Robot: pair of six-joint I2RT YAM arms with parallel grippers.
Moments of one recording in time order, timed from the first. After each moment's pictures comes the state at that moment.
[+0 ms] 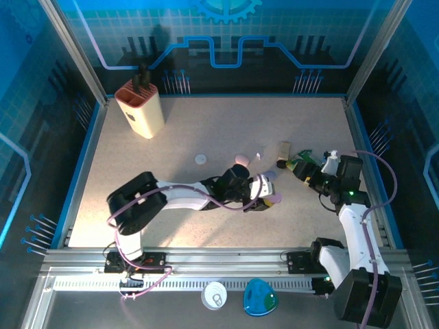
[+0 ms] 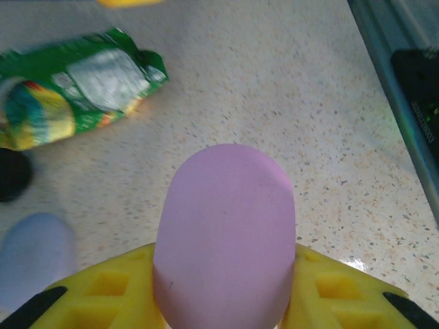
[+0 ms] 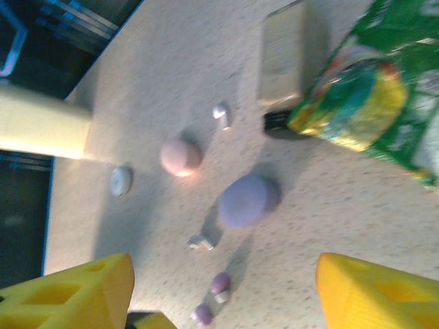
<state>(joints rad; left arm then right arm) -0.94 1.81 0.95 0.34 0.41 0.28 -0.19 0.87 0.59 -0.47 -0.63 0.48</state>
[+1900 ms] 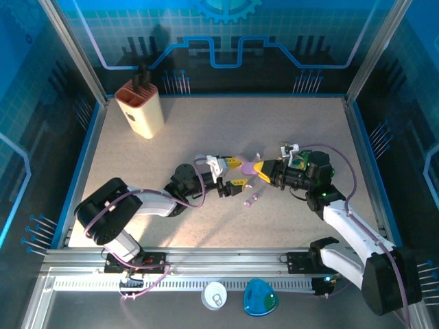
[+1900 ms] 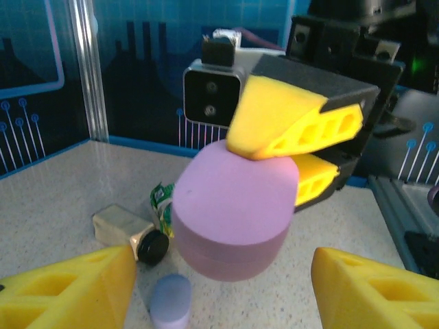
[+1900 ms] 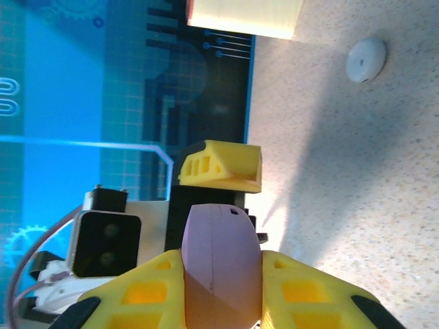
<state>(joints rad) -0.71 1.61 0.54 1.16 0.50 -0.09 0.24 0.97 0.47 0.28 -0.89 1.24</state>
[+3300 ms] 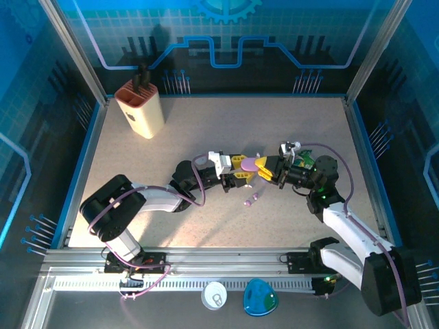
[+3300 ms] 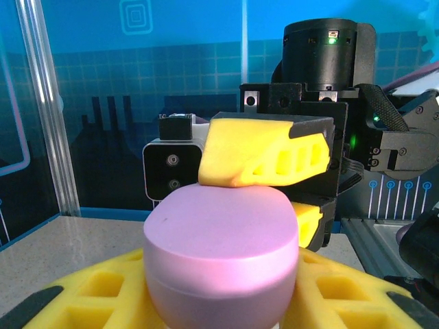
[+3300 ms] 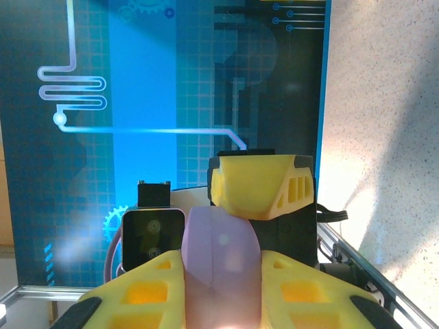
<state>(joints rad) -0.73 1.65 0.64 1.27 0.59 -0.10 0.23 0.98 0.43 0.59 -0.98 1.57</state>
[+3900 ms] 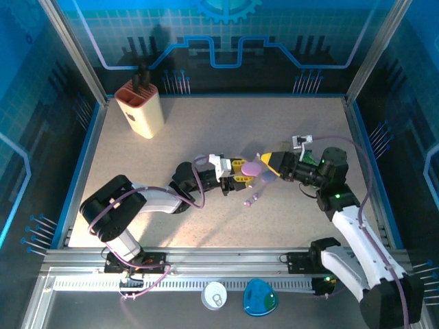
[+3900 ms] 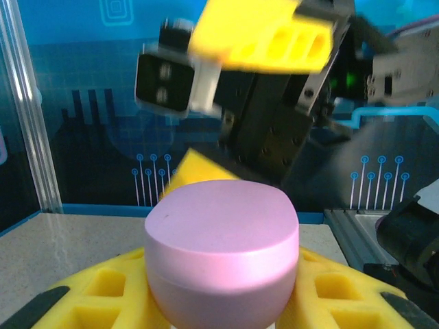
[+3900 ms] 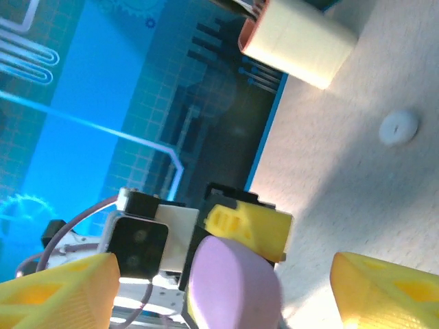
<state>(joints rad) -0.74 1.65 0.61 1.27 0.63 -0.10 0.18 0.82 0.64 0.01 -0.88 0.91</state>
